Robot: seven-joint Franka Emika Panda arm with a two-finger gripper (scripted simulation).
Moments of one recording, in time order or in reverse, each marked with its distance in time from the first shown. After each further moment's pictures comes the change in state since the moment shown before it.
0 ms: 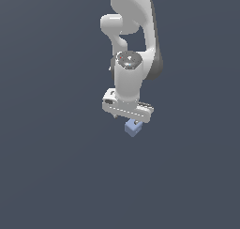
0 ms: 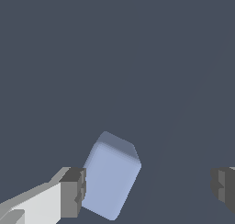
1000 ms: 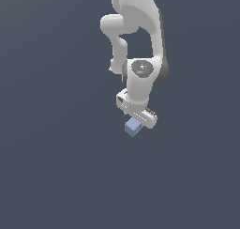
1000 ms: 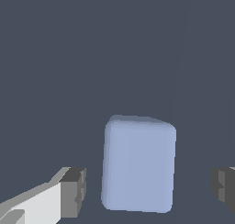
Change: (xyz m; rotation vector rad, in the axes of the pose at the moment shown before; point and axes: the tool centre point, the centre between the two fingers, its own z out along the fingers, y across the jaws) arm -0.037 -0.031 0.038 -0.012 -0.016 0.393
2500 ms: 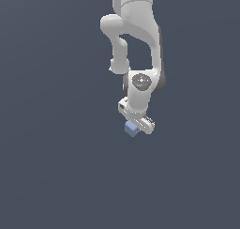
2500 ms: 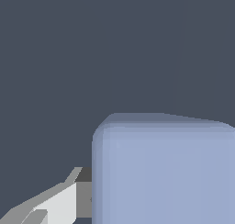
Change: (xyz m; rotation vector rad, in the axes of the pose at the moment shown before) arm -0.007 -0.002 0.054 -0.002 -0.001 0.055
